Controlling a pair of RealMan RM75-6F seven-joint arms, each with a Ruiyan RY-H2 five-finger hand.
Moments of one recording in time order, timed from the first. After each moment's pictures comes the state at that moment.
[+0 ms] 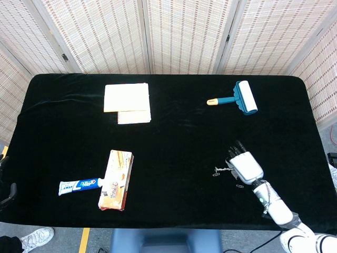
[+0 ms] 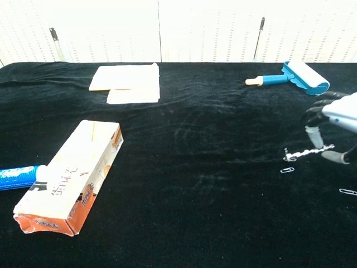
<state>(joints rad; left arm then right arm) -0.04 -1.09 -0.07 -1.53 1.46 1.54 -0.12 0.49 -1.38 0.02 -1.43 -1.43 1.04 -0.36</state>
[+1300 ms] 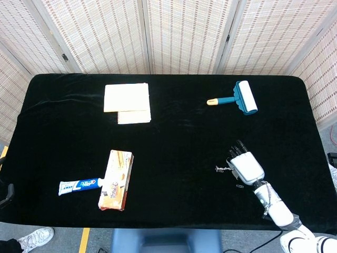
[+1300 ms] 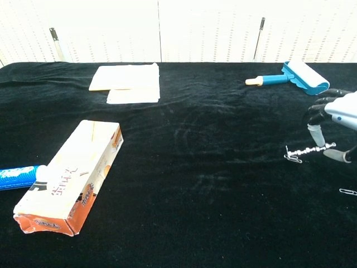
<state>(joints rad) -0.02 -1.08 -0.07 -1.53 1.47 1.56 -0.14 0.47 -1.36 0.02 -1.46 -1.42 1.08 -0.39</state>
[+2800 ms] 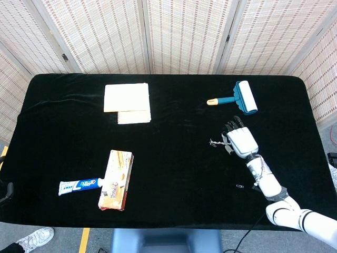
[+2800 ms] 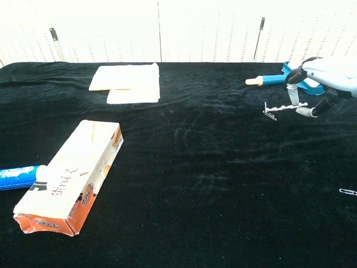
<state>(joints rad) -0.04 -1.08 -0.08 -1.51 1.44 1.52 -0.14 0.63 -1.45 0.15 -1.25 -1.31 0.97 -0.20</state>
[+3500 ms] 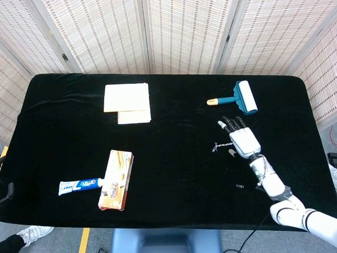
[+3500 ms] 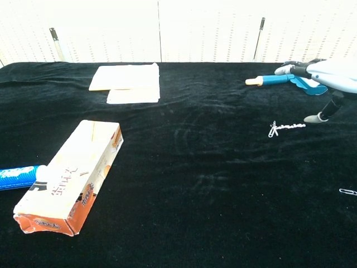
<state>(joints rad) -0.04 -1.08 -0.08 -1.52 1.44 1.52 -0.13 0.63 -1.43 0.12 -1.21 -1.35 0.96 -0.14</state>
